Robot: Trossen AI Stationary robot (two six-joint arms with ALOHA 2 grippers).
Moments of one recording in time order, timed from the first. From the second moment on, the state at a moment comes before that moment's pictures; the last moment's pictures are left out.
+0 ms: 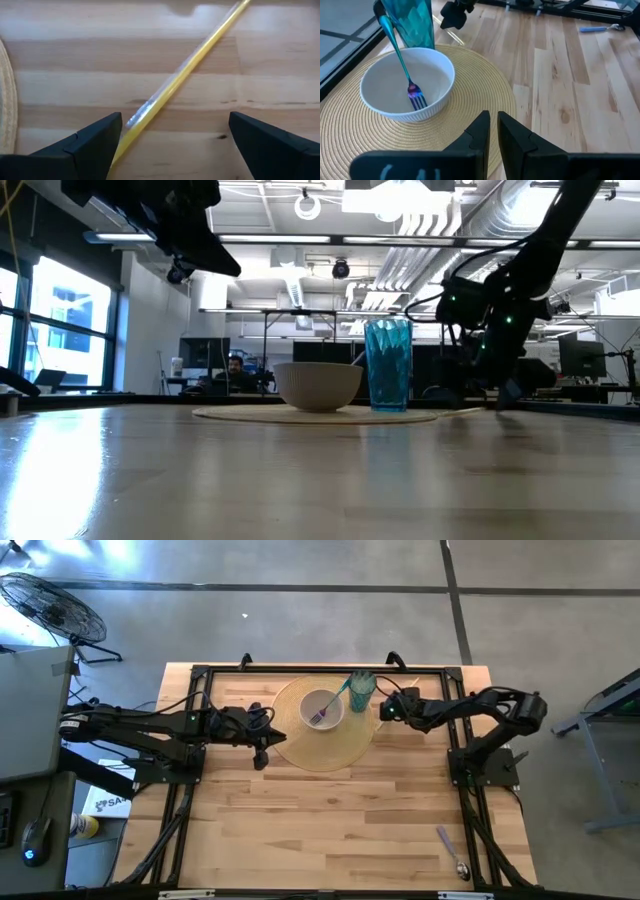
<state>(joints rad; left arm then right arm) 0.02 0.98 0.68 -0.18 -0.14 -0.14 -0.53 1.55 0.51 -0.08 0.58 0.91</state>
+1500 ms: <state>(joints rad) 0.02 0.96 0.68 -0.24 -0.14 -0.13 -0.37 1.37 0.51 -0.49 0.33 1.02</state>
